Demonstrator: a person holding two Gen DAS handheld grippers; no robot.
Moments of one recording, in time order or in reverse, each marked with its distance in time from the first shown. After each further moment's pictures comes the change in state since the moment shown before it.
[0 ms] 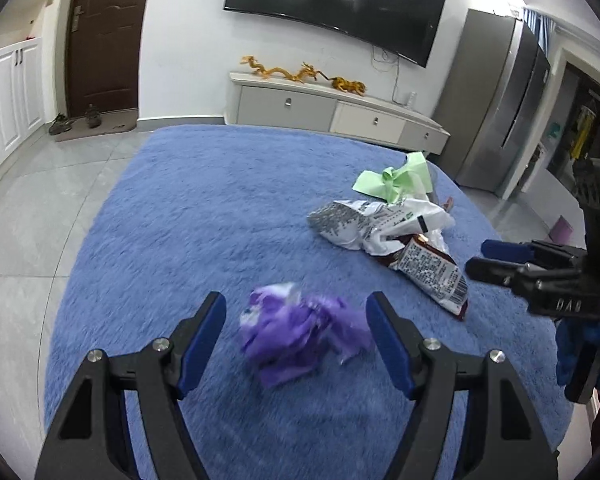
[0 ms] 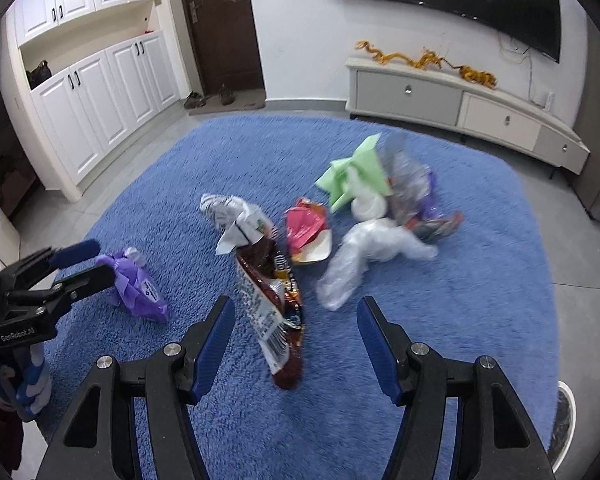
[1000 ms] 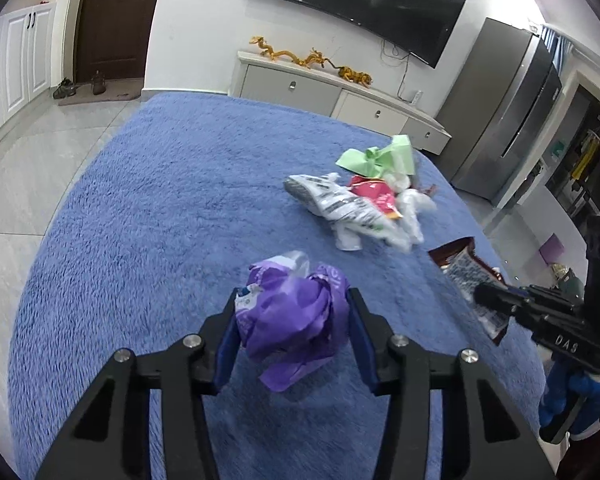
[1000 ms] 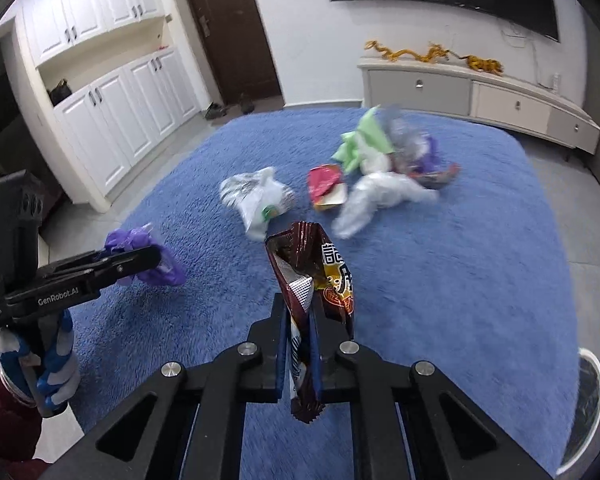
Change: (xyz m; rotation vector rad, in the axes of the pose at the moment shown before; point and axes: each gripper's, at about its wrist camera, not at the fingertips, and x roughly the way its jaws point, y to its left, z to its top) left arm -0.021 -0.020 -0.028 -0.108 0.045 -0.029; right arm -0.050 -0.014 -0.055 0.064 -0.048 0.104
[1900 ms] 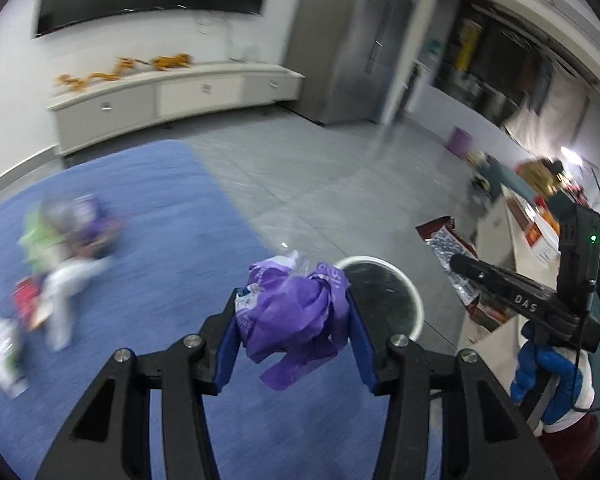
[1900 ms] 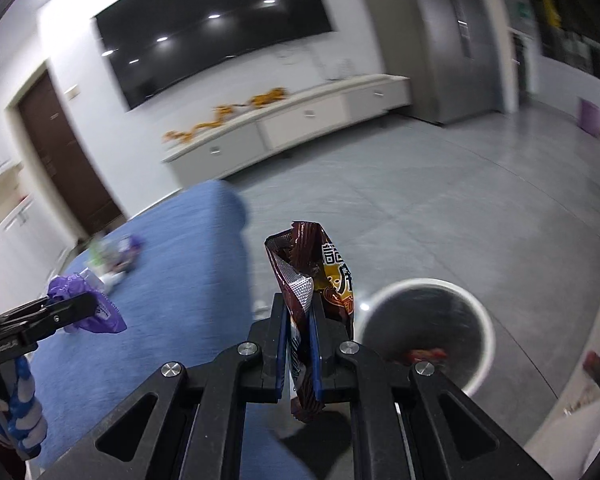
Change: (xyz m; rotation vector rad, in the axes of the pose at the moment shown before) left arm 0.084 -0.325 0.023 0.450 0.142 -0.323; right arm -0.188 -0.246 -0.099 0.519 -0.258 -0.407
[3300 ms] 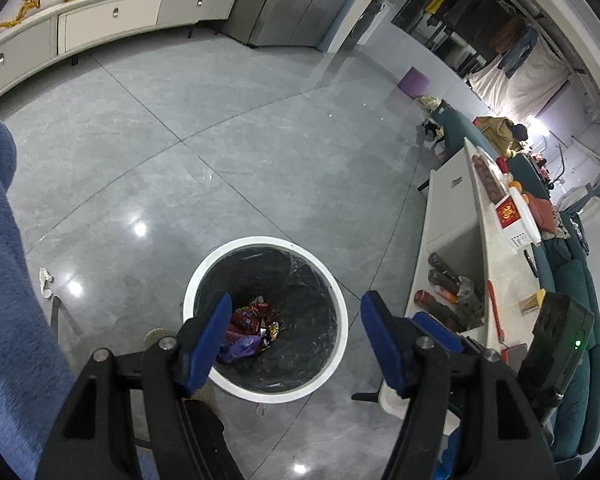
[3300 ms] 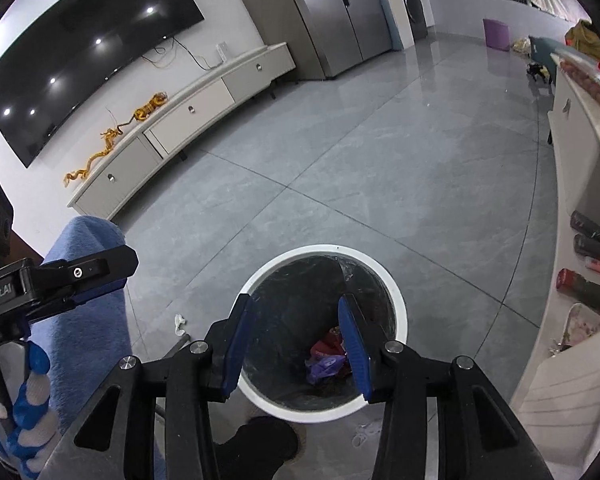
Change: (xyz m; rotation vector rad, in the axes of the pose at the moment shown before) left arm 0.217 -0.116 0.060 -0.017 0.267 -0.236; right arm 0.034 -0.147 -0.010 0.287 0.052 -0.203
